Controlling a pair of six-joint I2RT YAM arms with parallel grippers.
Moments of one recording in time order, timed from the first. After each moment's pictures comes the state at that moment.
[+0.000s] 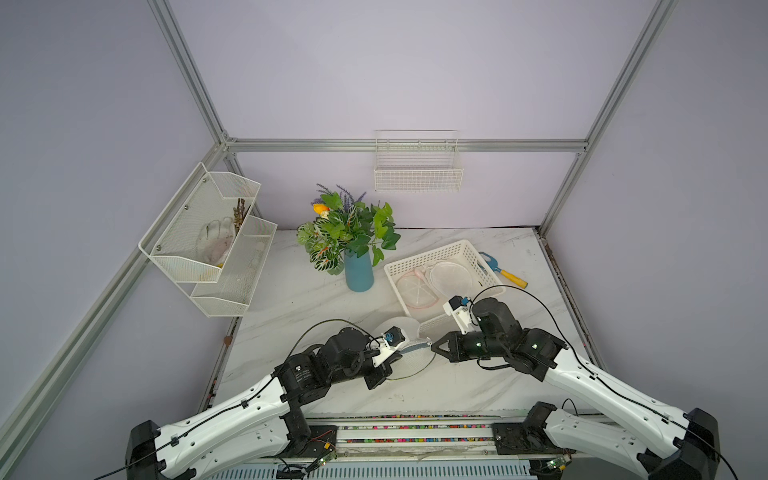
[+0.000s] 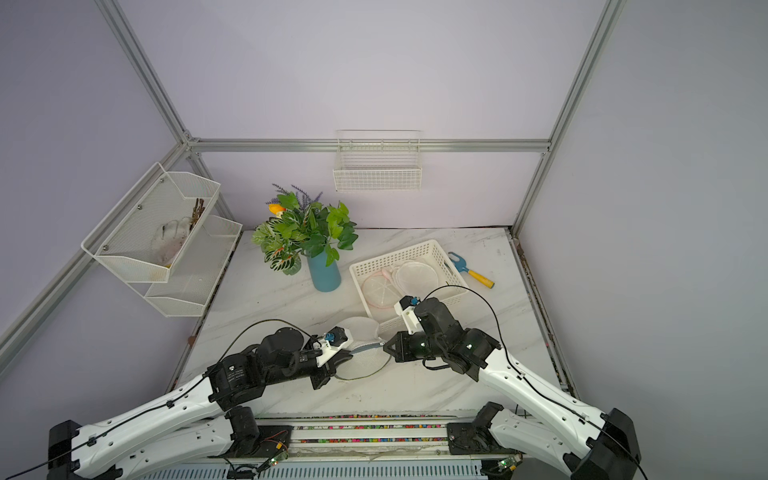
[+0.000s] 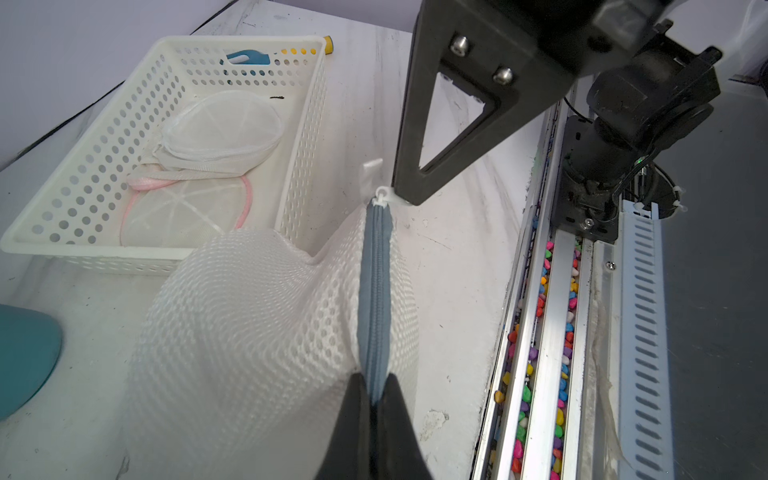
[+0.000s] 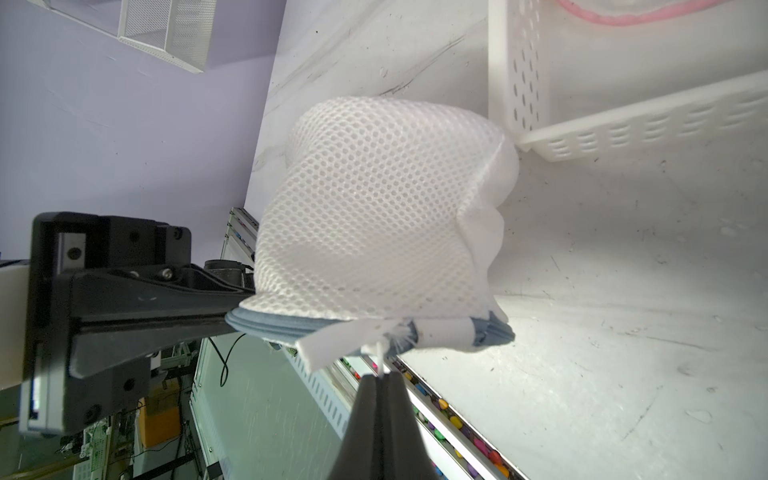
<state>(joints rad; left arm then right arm) -0.96 0.82 0.67 -0.40 0.09 0.10 0.73 1.00 0.80 -0.53 -0.41 0.69</state>
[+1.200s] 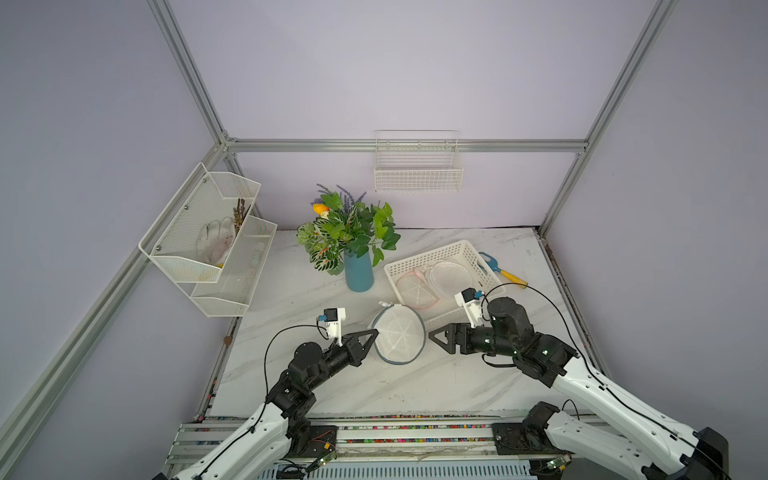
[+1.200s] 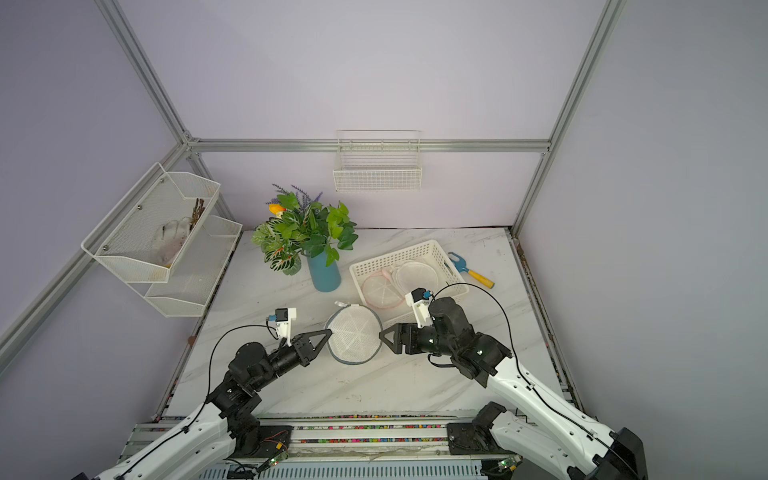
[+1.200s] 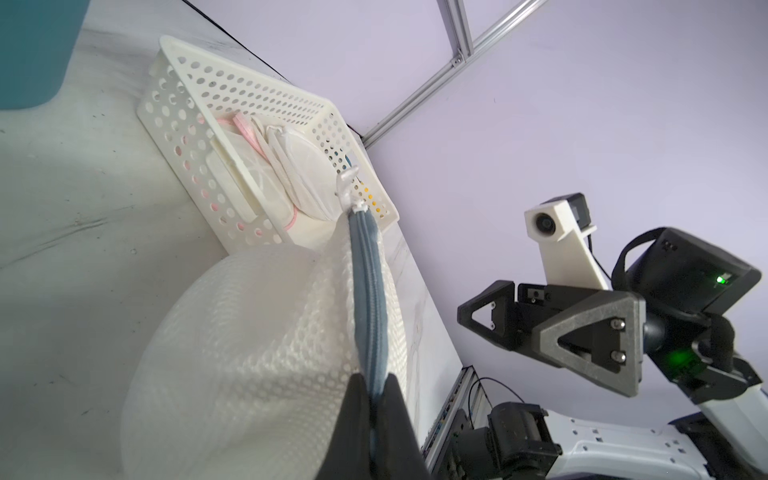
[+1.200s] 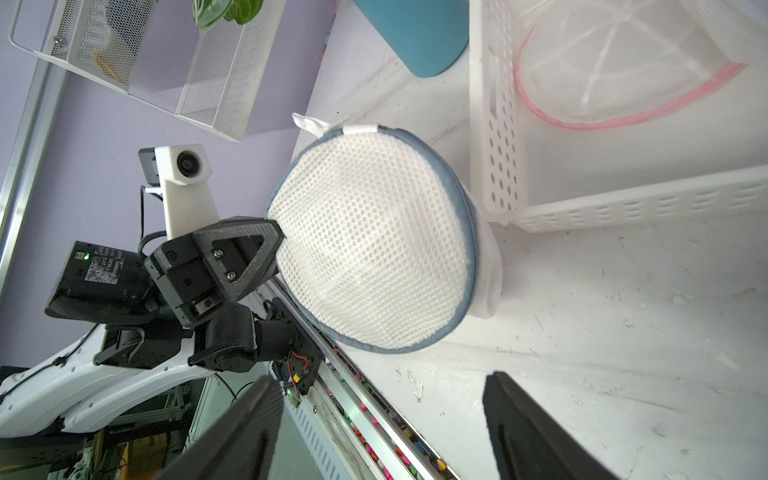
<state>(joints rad) -0.53 0.61 0.18 0.34 0.29 -0.91 0.65 0.91 0.73 -0.39 -0.40 0.69</state>
